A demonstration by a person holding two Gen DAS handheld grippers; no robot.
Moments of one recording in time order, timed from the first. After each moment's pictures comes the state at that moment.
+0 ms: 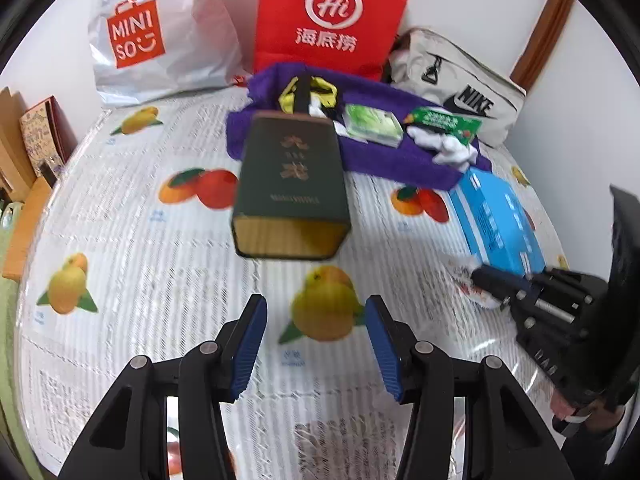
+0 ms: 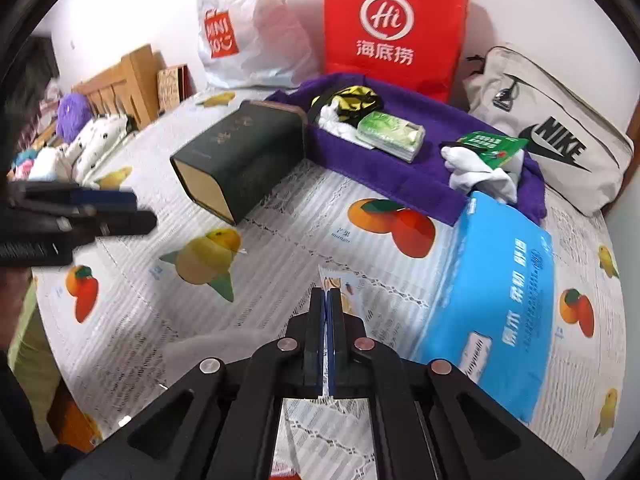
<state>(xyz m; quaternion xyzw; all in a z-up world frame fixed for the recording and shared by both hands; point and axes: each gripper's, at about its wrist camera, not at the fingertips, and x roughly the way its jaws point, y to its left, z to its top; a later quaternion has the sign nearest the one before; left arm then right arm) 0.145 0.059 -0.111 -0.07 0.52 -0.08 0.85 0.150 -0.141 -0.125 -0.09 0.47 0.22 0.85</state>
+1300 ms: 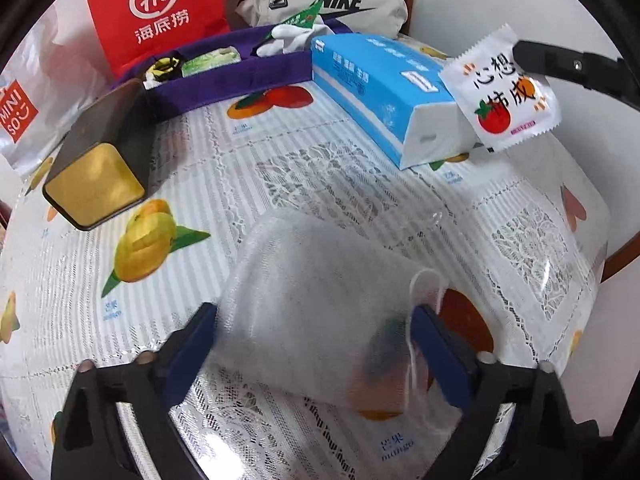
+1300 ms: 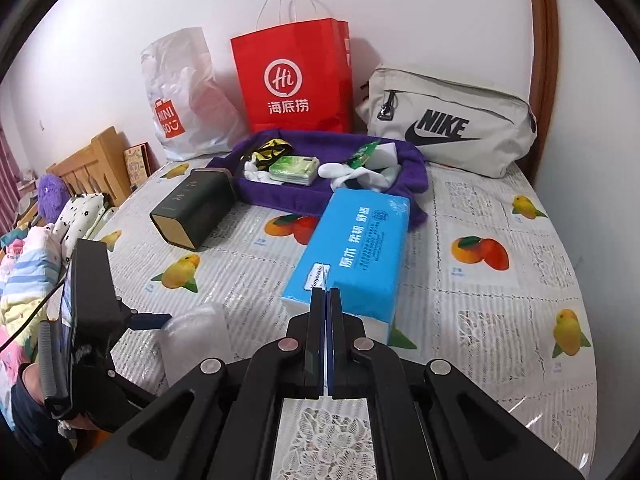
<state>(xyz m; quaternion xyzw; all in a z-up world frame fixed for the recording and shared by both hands) 0.083 -0.067 -0.170 0.10 0.51 -0.18 0.83 0.095 -0.256 -0.080 0.00 0.41 0.15 0.90</state>
